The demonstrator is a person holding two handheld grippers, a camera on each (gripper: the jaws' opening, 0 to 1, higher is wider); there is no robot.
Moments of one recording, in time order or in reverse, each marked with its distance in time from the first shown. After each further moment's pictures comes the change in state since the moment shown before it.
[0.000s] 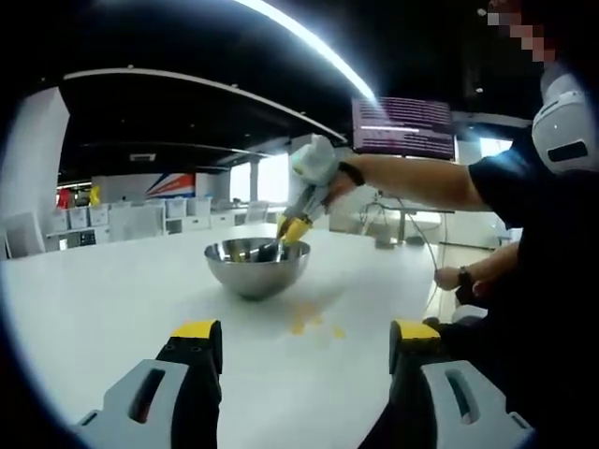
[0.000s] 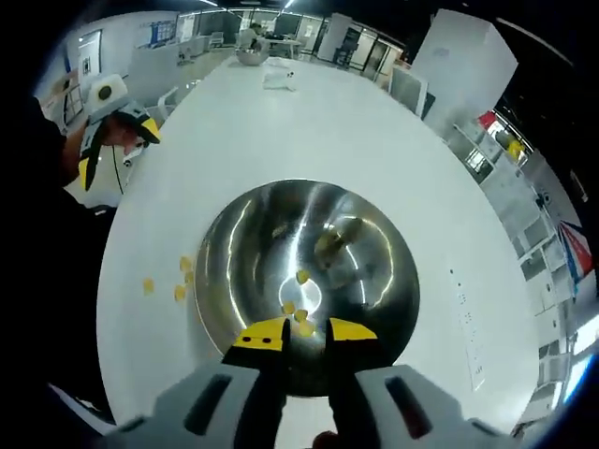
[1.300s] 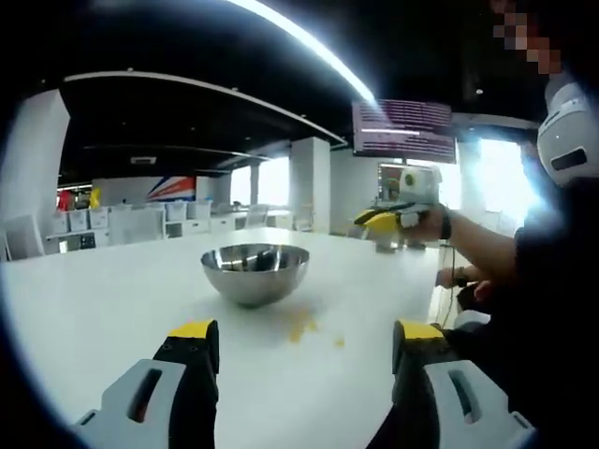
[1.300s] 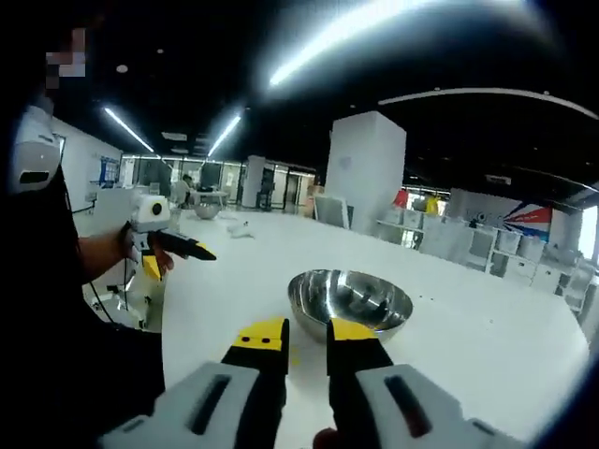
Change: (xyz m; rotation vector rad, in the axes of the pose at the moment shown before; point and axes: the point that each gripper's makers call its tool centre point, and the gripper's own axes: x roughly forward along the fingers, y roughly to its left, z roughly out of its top) left arm 0.011 -0.001 0.006 -0.002 -0.013 -0.001; right arm -0.125 0.111 -0.031 0.364 -0.782 -0.304
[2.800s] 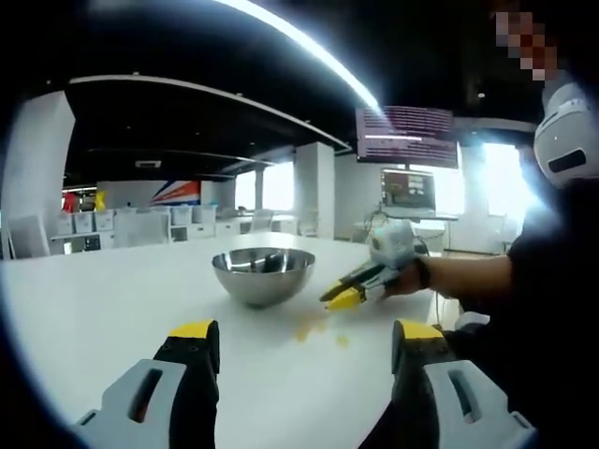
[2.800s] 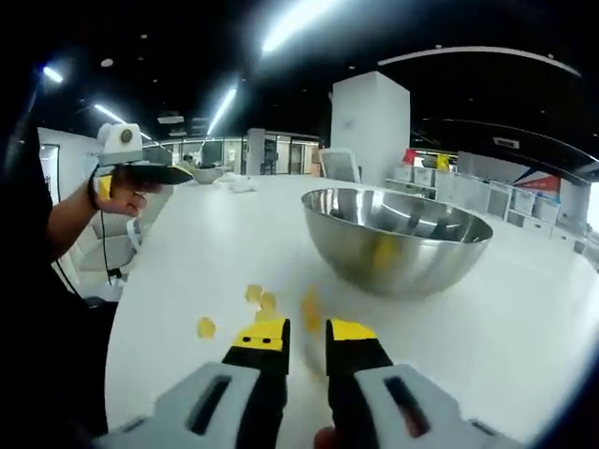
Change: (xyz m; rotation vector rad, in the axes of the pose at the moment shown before) left arm -0.022 0.005 0.003 0.003 -0.026 0.024; right arm 0.104 0.030 -0.110 0.029 0.239 0.059
